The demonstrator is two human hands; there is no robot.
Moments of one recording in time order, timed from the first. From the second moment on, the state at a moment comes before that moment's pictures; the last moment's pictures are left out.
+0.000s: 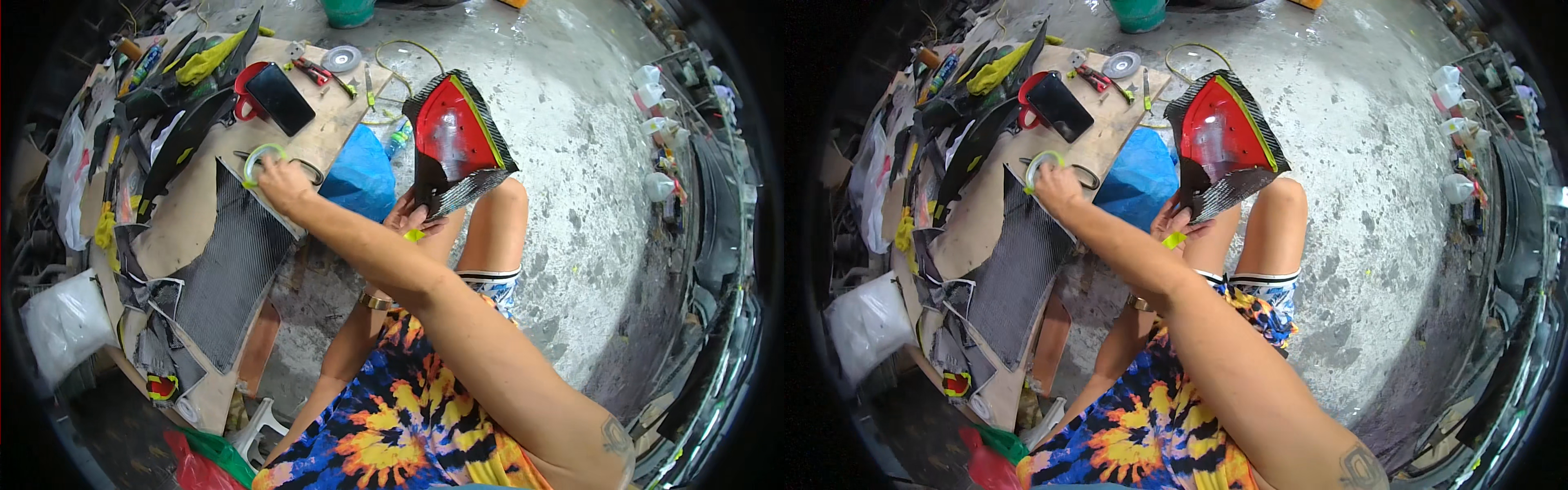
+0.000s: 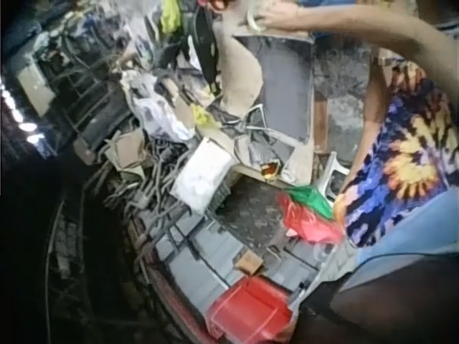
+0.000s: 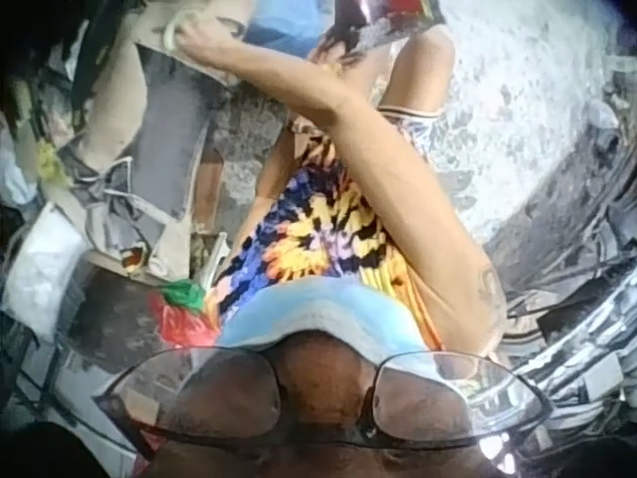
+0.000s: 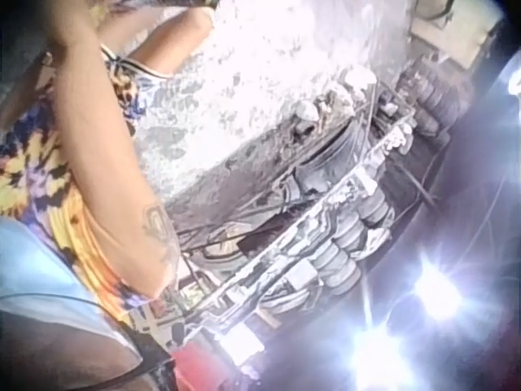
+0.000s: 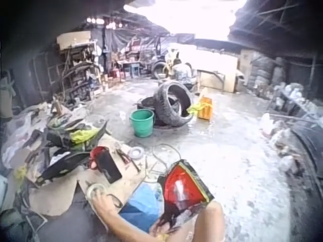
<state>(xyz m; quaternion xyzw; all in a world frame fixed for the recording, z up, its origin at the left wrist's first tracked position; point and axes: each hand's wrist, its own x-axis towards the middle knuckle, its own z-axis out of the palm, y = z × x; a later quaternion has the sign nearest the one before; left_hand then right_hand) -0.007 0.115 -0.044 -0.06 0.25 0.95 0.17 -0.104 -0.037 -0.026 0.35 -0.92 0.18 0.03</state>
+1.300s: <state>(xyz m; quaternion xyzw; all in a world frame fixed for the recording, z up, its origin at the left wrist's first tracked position) 0.027 0.024 -0.052 0.06 0.31 0.95 0.00 -0.074 0.170 -0.075 0.05 -0.32 0.90 -0.31</state>
